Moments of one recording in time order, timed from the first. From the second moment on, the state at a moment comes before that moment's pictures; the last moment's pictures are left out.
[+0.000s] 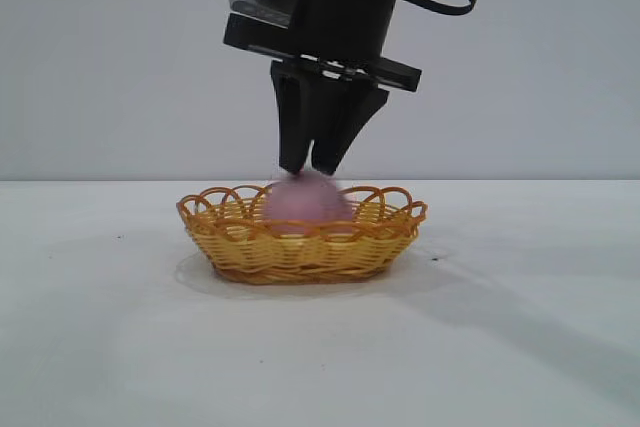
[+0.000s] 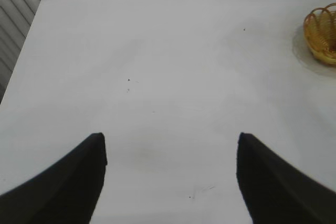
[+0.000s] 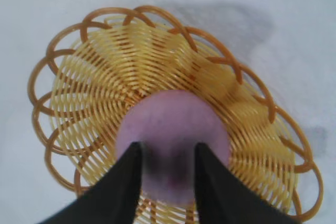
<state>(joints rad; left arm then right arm) 0.04 -0.02 -0.49 -0.01 1.12 0.08 0.64 2.13 -1.67 0.26 1.00 -0.25</state>
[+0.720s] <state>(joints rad) 0.04 -0.02 -0.49 -0.01 1.12 0.08 0.57 2.11 -1.77 0.18 1.15 -0.19</state>
